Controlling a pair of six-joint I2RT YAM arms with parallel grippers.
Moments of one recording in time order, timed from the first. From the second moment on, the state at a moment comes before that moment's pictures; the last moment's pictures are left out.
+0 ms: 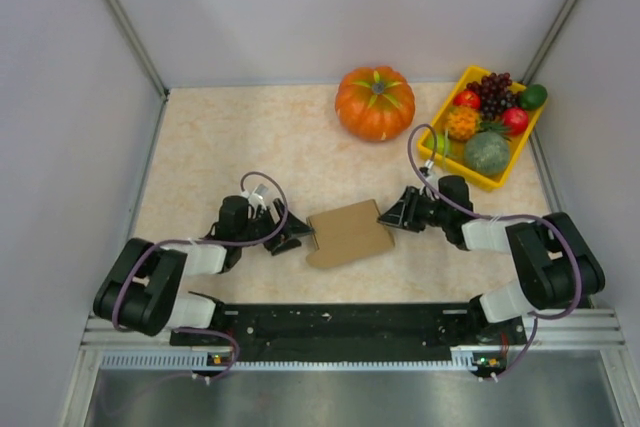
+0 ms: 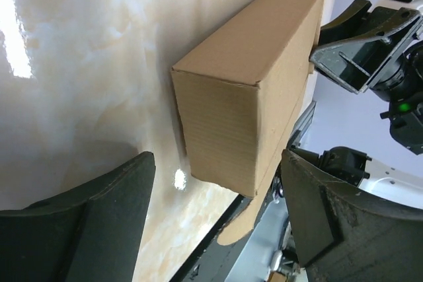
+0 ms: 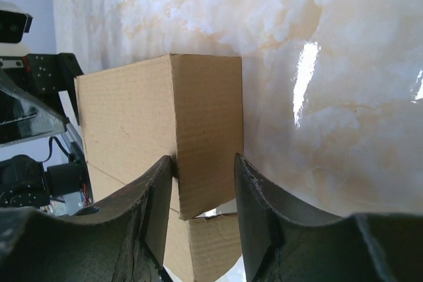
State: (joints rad) left arm -0.31 1.39 0.26 0.53 0.67 -0.98; right arm 0.28 1.47 0.41 0.43 -0.62 0.66
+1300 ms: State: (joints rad) left arm -0.58 1.57 0.16 1.20 0.38 -1.30; right arm 0.15 1.49 0.40 0.47 -0.58 0.76
